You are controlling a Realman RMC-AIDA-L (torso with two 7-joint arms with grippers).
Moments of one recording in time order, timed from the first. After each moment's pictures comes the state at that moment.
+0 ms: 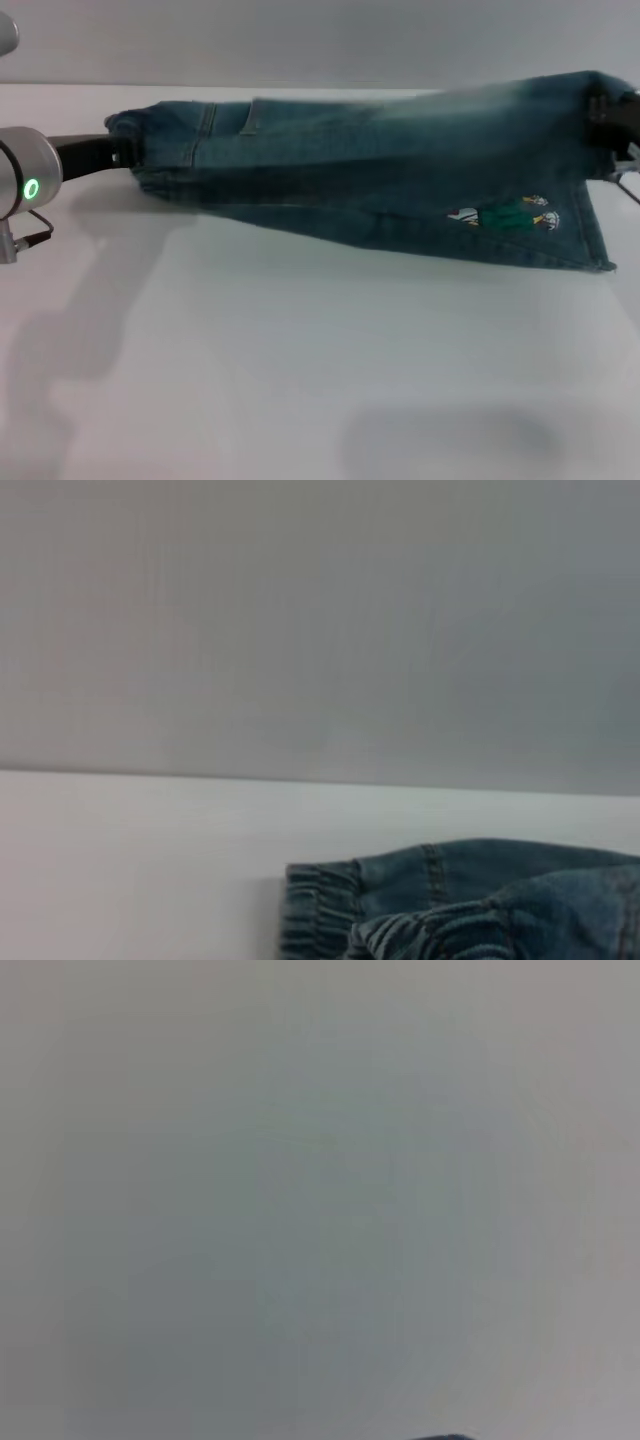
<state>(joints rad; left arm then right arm) -0.21 -2.06 -1.54 -1.54 2.74 -0.76 -0.05 0.10 2.08 -1.77 -1.25 1.29 -0.04 -0.95</state>
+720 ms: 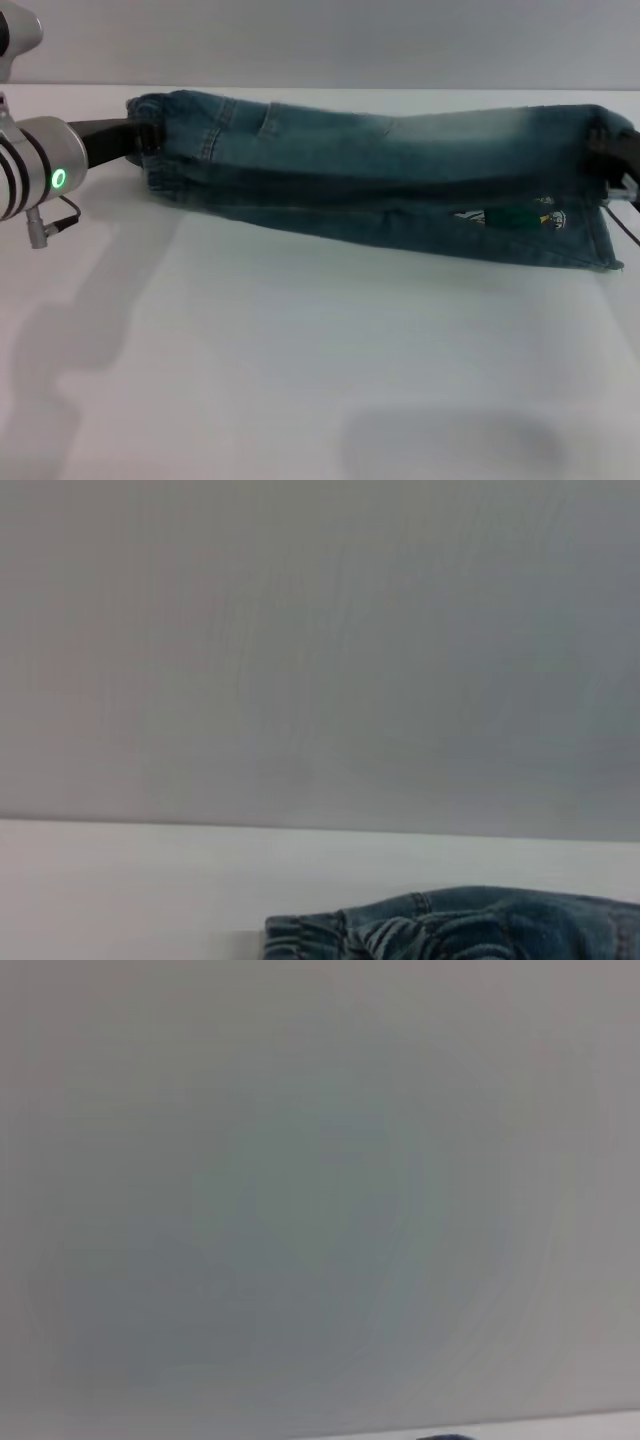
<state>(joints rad) -0.27 -2.06 -1.54 -1.38 2.65 -0.59 0.02 0.10 2.08 -1.85 -1.17 1.40 -0.16 -0.92</state>
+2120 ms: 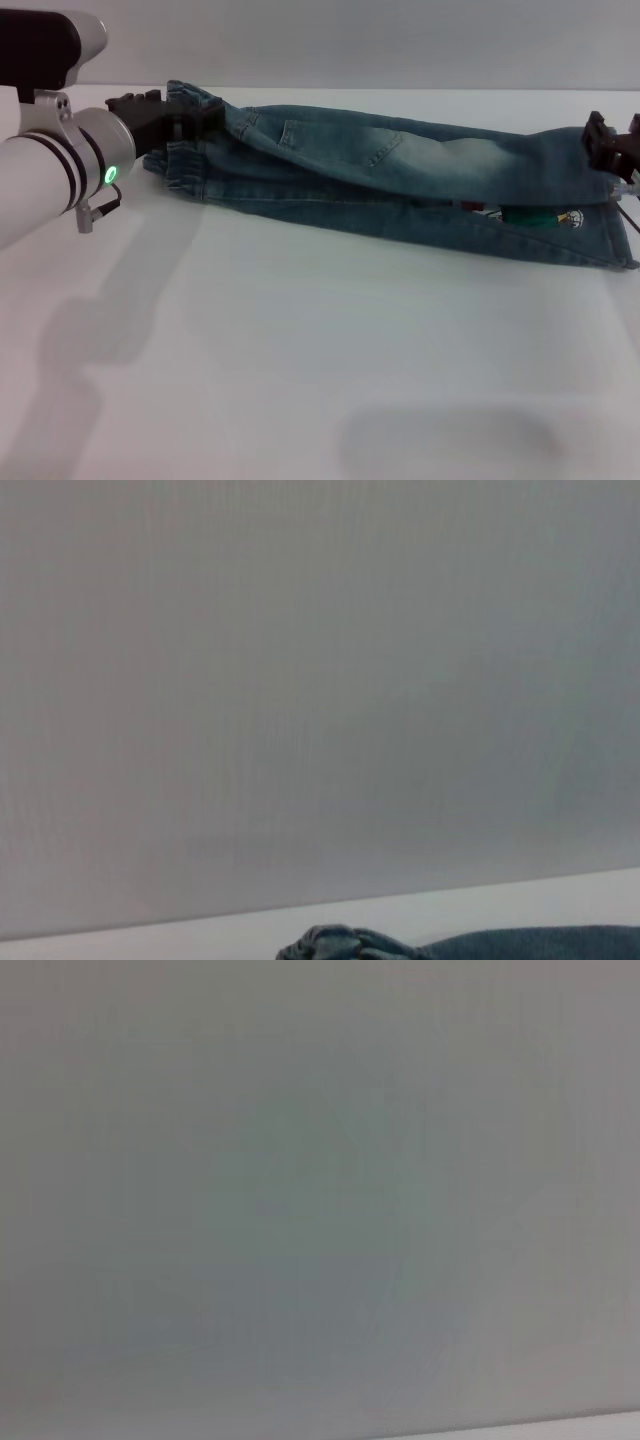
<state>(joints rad) -0.38 -2.06 -1.45 -1.15 2.63 -0.30 0.11 0.18 2.08 -1.87 -1.05 1.40 -0.28 -0.89</state>
